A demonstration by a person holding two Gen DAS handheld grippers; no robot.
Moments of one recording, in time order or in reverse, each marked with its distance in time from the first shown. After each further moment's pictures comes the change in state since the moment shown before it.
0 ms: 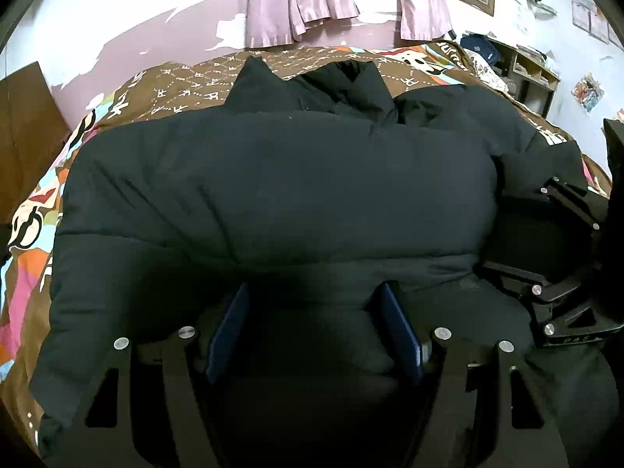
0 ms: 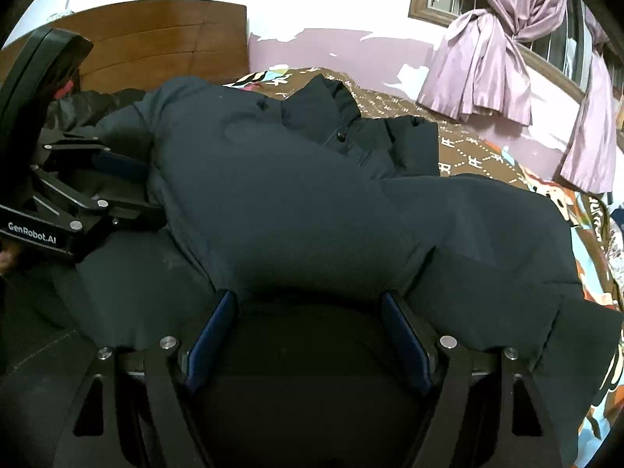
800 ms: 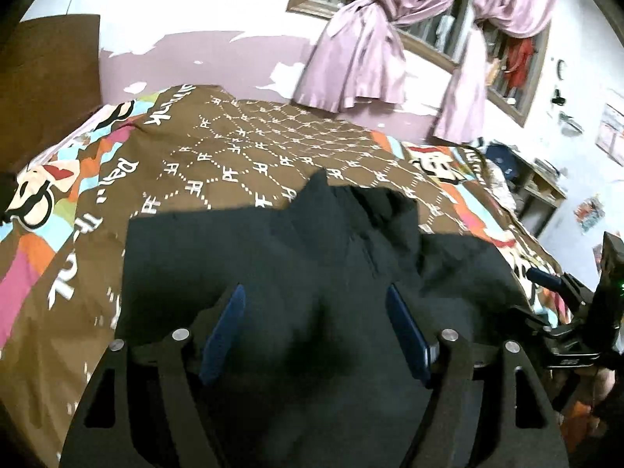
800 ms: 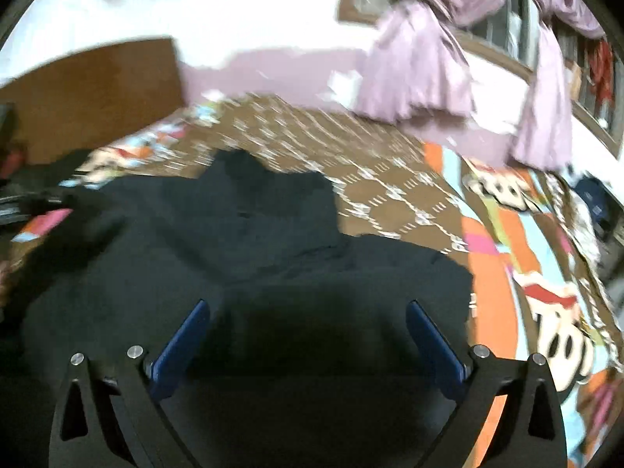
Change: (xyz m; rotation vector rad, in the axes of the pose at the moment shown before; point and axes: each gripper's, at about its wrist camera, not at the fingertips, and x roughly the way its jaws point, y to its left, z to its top) left arm -0.058 0.081 0.093 -0.318 -0.188 -0.067; right arm -0.014 -0.090 0.094 0.209 0.061 -0.169
